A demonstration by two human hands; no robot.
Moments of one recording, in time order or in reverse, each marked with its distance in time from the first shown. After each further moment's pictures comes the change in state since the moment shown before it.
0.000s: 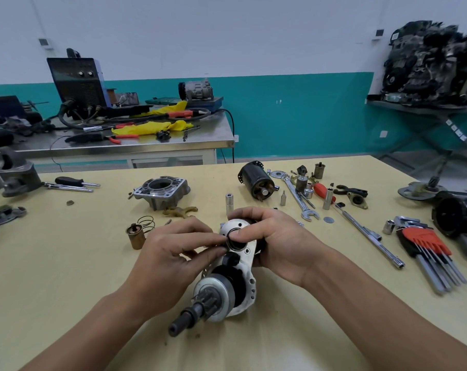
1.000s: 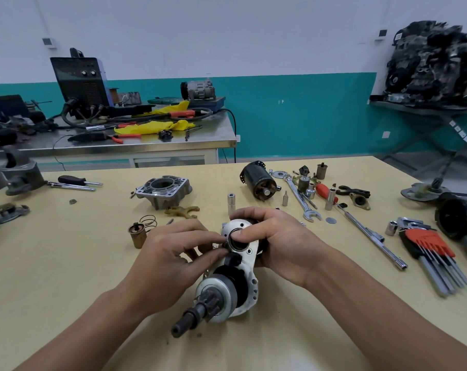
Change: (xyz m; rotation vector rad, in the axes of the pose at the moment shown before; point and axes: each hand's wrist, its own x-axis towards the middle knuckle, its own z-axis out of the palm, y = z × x) left_hand 0.001 0.003 -0.005 0.064 -0.037 0.054; right_hand 0.000 0.000 -0.001 0.001 -0.007 -0.003
